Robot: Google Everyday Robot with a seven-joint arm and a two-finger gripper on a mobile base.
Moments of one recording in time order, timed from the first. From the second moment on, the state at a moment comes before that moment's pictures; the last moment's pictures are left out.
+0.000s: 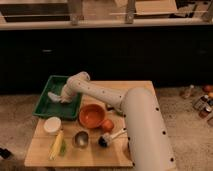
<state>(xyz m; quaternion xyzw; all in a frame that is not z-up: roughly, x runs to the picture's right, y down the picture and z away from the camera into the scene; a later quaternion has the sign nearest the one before) -0.279 0.068 0.935 -0.21 -0.32 -0.03 0.92</state>
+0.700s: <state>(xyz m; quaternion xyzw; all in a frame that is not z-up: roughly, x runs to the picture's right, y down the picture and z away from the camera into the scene) -0.308 0.099 0.906 -0.24 -0.38 -0.08 0.89</state>
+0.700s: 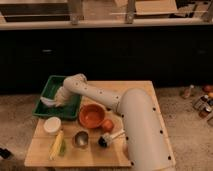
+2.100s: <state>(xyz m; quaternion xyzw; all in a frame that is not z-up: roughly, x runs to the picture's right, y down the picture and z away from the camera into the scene) -0.281 0.065 0.930 -0.20 -0.33 -0.05 0.92</state>
